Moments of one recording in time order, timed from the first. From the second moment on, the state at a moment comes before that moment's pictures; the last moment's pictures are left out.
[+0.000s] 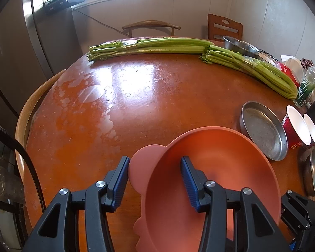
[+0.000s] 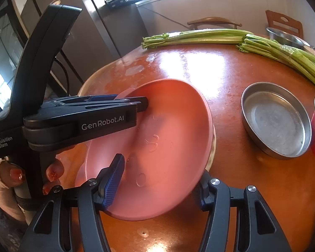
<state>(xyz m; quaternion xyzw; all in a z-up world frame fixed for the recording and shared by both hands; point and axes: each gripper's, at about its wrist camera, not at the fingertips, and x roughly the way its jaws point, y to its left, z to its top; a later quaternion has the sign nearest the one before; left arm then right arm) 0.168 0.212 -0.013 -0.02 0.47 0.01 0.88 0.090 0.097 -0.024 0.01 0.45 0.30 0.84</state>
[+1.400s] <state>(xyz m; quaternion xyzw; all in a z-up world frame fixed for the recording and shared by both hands) 0.167 0.218 -0.021 -0.04 0.47 0.02 0.88 0.071 0.108 -0.029 -0.14 0.37 0.26 0.88</state>
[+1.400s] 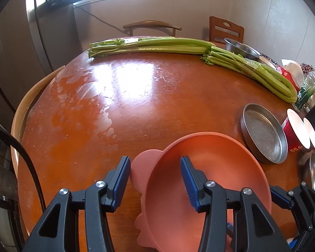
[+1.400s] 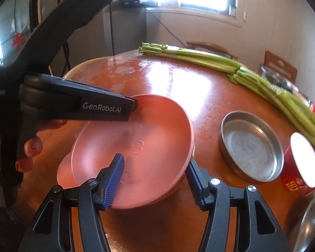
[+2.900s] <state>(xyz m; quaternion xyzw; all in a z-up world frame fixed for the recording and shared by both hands) 0.118 0.155 0.057 -0.02 0.41 0.01 0.91 0.039 0.010 0.051 -0.02 0.29 0.24 0.92</state>
